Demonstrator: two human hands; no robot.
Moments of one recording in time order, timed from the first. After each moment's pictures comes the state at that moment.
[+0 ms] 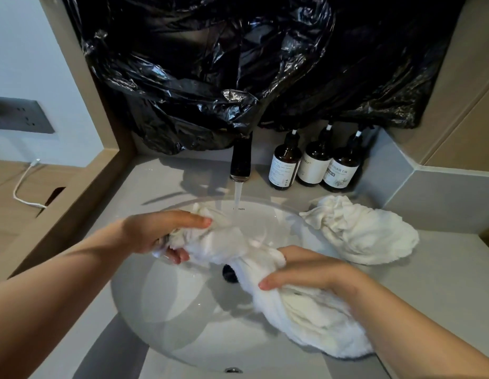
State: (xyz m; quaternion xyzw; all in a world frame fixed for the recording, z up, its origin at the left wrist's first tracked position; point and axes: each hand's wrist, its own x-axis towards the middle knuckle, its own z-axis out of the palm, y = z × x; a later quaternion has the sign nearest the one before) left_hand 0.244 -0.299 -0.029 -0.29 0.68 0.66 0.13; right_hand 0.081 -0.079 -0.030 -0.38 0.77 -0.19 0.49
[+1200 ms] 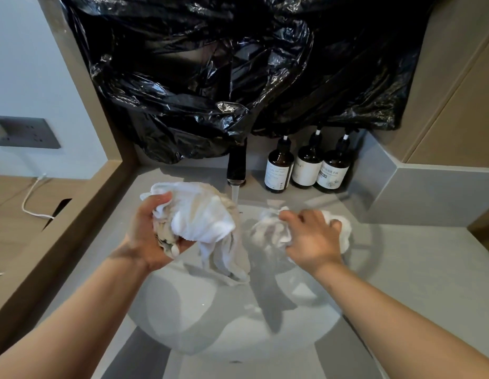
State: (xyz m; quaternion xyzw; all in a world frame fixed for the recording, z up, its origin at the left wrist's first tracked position) left_hand 0.260 -0.259 -0.015 -0.26 0.33 0.88 -0.22; right_hand 0.061 -0.085 -0.055 -0.42 0.90 -0.04 -0.04
